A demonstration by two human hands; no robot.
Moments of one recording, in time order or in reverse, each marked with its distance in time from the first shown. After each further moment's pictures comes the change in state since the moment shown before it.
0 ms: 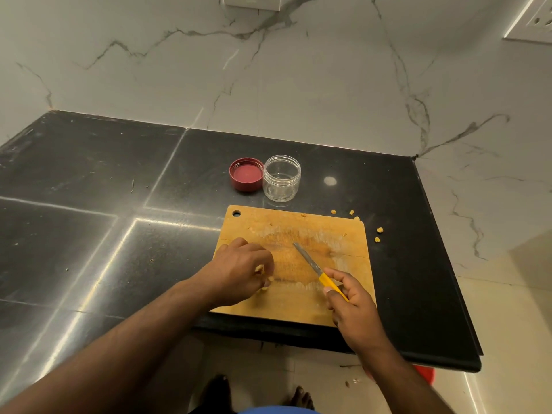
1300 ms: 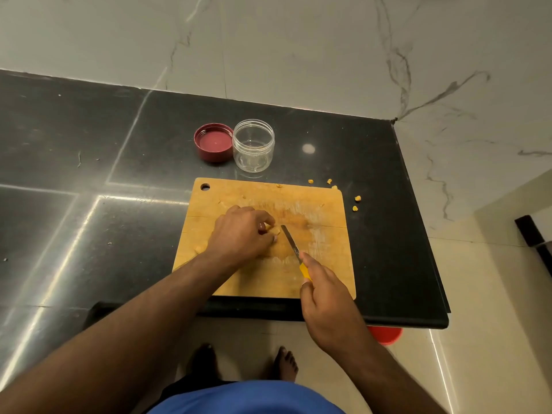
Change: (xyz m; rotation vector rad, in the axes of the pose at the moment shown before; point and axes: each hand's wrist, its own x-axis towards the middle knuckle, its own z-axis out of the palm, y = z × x) left_hand 0.070 0.025 0.035 -0.166 0.247 -0.209; right_hand -0.036 -0.020 0.004 -0.544 -0.052 -0.165
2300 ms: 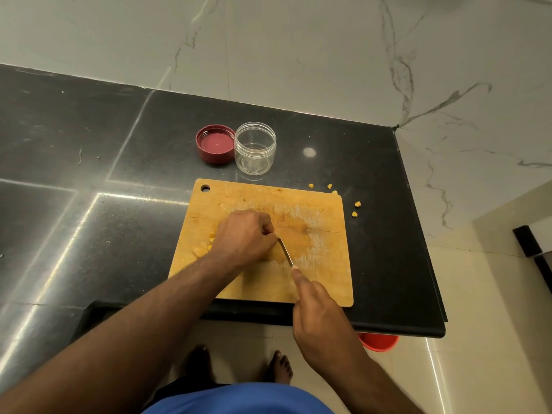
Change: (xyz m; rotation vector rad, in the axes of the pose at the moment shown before) left_hand 0.004 0.006 0.006 -0.063 0.015 -0.034; right_hand -0.010 0.004 0.012 -0.214 -0.048 -0.099
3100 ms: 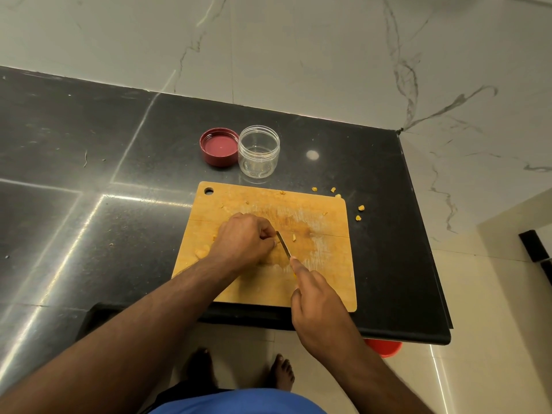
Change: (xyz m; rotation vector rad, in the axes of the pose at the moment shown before) left_hand 0.000 -0.010 -0.001 -0.034 -0.027 0.025; right_hand 0.021 -0.004 -0.003 0.062 0.017 -0.001
